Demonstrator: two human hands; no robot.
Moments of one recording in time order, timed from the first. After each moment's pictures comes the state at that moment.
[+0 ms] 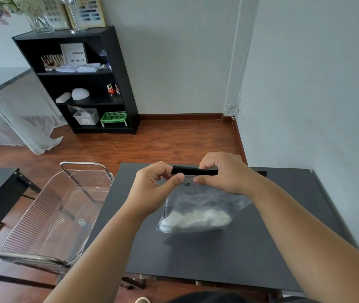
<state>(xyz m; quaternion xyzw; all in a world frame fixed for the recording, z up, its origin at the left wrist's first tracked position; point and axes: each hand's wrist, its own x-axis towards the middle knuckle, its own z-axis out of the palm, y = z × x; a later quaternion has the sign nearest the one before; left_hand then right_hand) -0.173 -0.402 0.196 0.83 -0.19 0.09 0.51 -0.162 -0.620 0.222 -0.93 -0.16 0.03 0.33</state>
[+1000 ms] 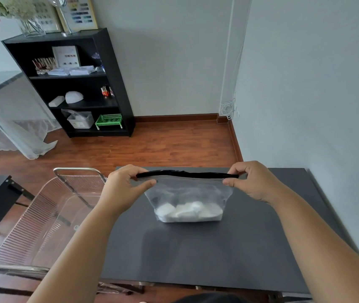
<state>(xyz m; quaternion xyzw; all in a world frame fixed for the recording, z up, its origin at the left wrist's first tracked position) -0.137 -0.348 0.176 0.92 -0.10 0.07 0.38 -0.167 -0.686 0.185 -0.90 -0.05 0.02 0.44</state>
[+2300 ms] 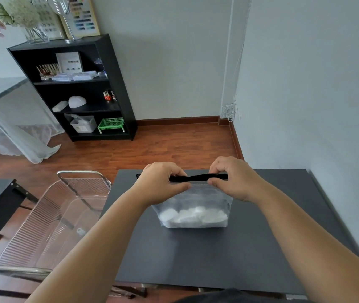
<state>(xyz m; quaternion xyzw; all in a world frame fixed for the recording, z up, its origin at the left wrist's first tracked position) -0.133 -0.419 0.208 0.92 -0.25 -0.02 0.29 -0.167 -0.646 0.210 -0.94 -0.12 0.01 0.33</state>
